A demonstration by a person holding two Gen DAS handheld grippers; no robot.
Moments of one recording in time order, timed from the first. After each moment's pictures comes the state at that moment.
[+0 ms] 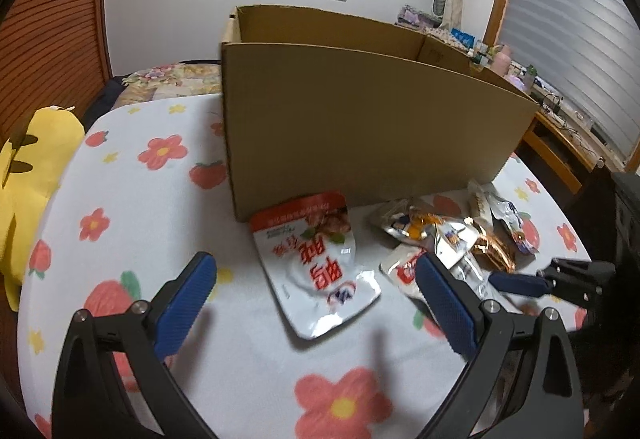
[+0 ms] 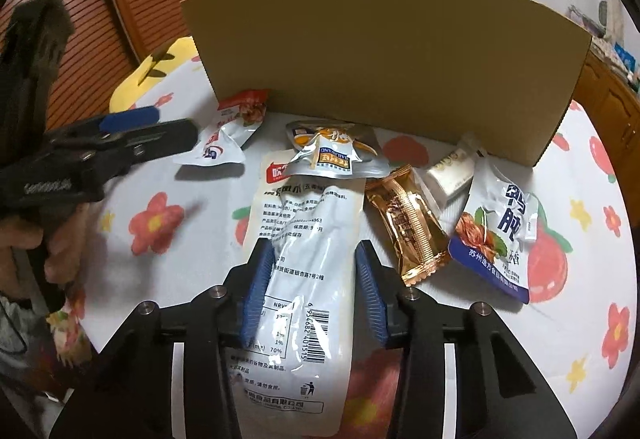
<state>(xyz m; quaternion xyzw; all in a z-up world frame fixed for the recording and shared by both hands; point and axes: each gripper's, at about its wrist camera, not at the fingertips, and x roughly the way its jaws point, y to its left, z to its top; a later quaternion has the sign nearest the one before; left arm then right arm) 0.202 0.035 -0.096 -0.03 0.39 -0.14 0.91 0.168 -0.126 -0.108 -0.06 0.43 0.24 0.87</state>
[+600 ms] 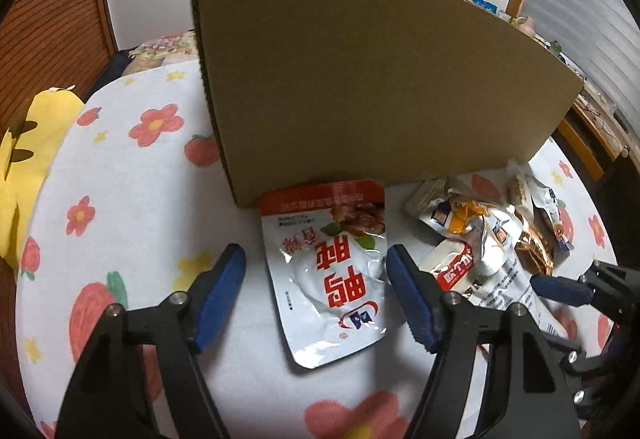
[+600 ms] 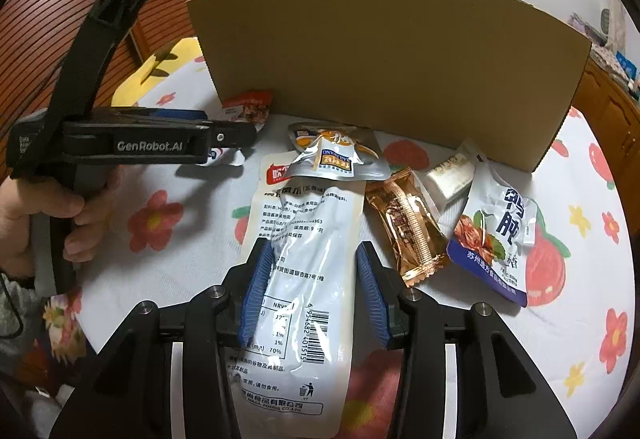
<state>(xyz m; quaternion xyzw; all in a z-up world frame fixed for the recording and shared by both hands) 0.225 0.027 -0.119 -0.01 0.45 -0.11 0.89 0.167 -0.125 -0.109 -0.06 0.43 0.25 0.87</state>
